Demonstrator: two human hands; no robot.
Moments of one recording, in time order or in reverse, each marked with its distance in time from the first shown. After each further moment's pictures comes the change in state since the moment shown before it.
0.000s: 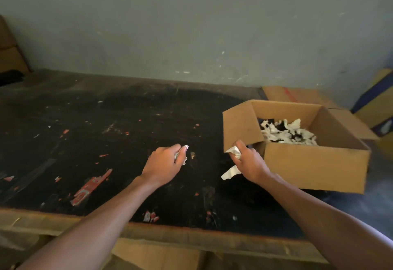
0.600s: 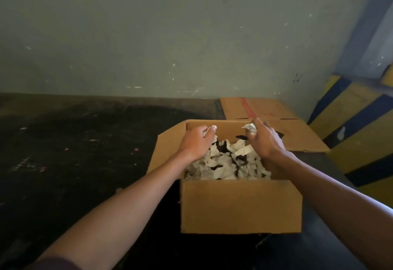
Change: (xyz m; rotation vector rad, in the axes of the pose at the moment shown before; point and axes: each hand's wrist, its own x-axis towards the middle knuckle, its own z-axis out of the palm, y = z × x) left_hand 0.238 0.250 0.185 -0.324 -0.049 0.015; right_hand 0.099 0.244 -0.203 -0.074 0.307 0.145
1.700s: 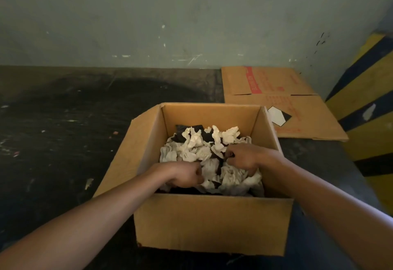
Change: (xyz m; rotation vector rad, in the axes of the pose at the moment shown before) left_hand 0.038 -0.028 0.102 0.562 -0.934 -0.353; right_hand 0.066 0.086 0.063 -0.152 -0.983 -0.053
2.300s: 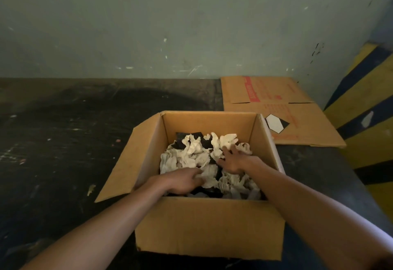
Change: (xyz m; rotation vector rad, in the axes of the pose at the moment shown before) left_hand 0.004 -0.010 0.016 -0.145 0.107 0.081; right_hand 0.055 0.015 0.025 -0.188 -0.003 0.156
